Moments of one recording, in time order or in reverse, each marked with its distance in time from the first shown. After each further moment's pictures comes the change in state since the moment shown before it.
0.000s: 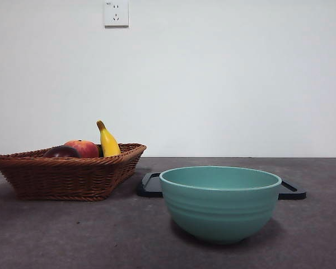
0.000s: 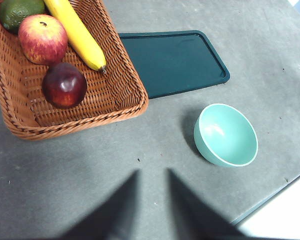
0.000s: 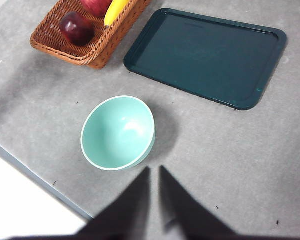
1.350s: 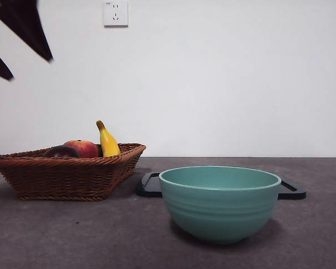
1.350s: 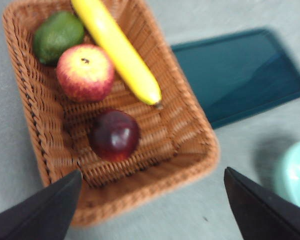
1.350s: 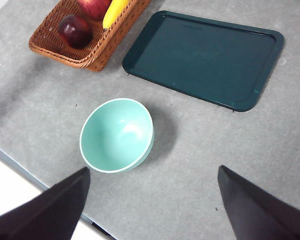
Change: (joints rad) left arm -0.156 0.511 0.113 0.336 -0.269 0.002; right arm 0.000 0.000 0.000 0.006 0.000 0.007
